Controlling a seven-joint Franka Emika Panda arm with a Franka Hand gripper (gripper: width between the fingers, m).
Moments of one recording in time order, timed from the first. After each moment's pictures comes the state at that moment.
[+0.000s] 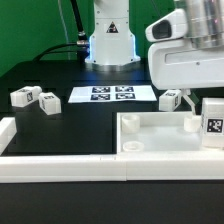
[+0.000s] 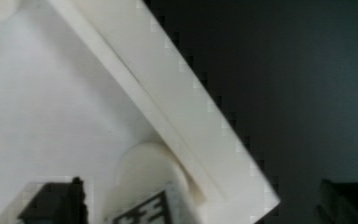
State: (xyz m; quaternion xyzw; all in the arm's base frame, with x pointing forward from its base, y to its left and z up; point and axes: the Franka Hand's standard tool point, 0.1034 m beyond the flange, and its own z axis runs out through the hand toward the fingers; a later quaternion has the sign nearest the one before) arm 0.665 0.124 0.072 -0.96 0.25 -0.01 0.10
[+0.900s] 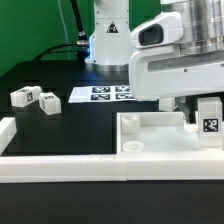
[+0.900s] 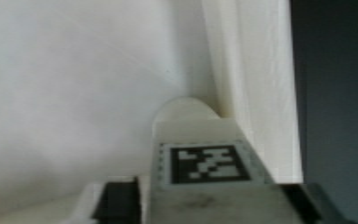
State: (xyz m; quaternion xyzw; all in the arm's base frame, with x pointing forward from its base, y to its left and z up) arm 0.673 0.096 0.066 -0.99 0.14 -0.01 0.09
